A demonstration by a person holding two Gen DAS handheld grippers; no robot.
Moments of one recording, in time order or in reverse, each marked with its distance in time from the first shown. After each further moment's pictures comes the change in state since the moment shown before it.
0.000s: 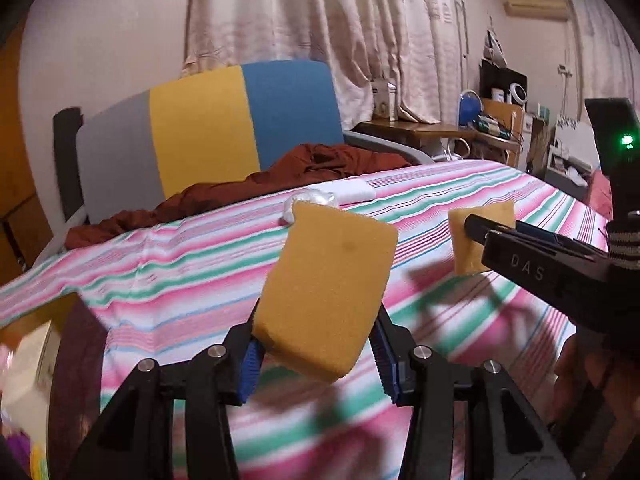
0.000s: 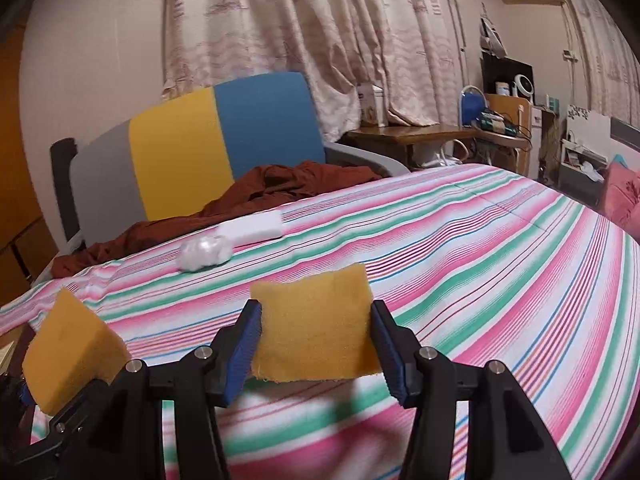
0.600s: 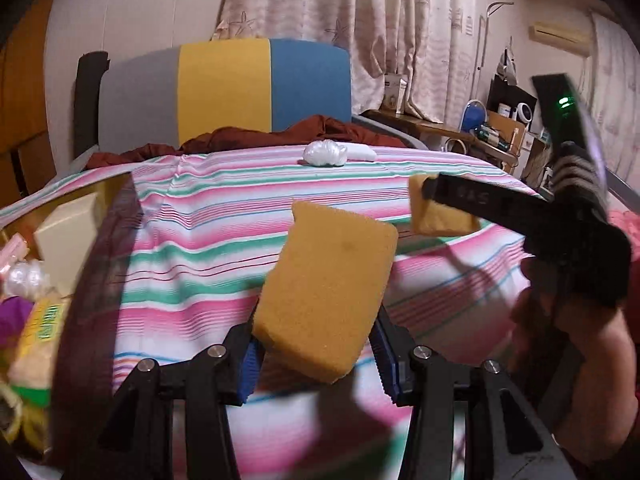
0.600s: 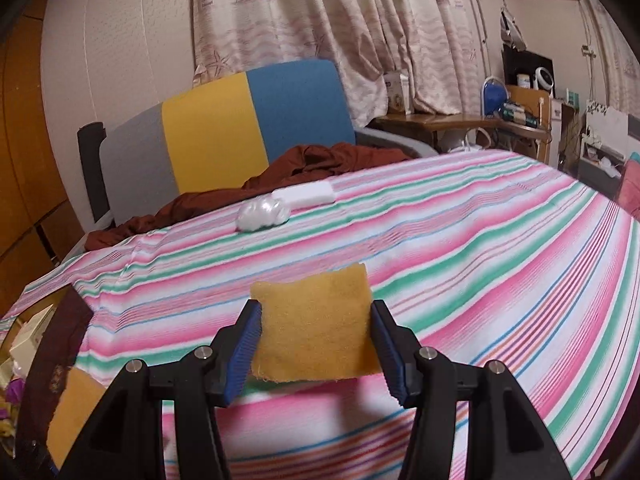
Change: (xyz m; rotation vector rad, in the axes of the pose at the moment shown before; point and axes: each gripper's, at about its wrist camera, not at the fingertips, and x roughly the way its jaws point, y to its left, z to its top) left arm -0.081 0.024 -0.078 -0.128 0.051 -0.063; right arm -0.040 0.038 -0.035 -0.010 0.063 0.088
